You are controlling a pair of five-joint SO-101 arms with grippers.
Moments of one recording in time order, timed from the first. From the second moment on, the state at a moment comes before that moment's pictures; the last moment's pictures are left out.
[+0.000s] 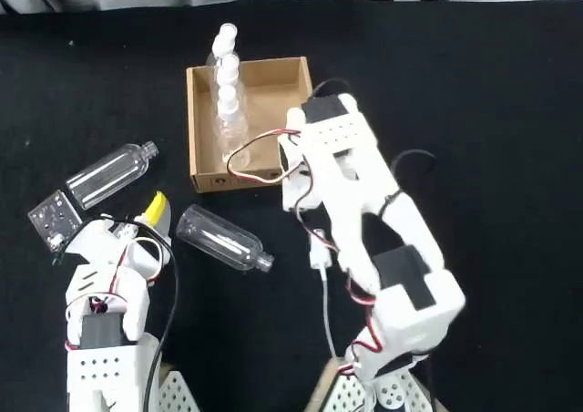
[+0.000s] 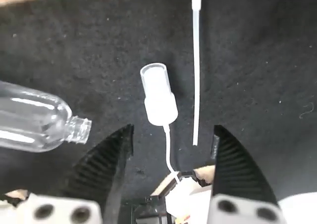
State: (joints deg) left arm -10.9 -97.9 95.1 42.7 30.6; right arm -19.7 10.3 2.9 98.7 -23.2
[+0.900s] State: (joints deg) left arm -10.9 -97.9 95.1 42.7 30.6; right arm -35.1 -12.4 9.0 98.4 -4.1
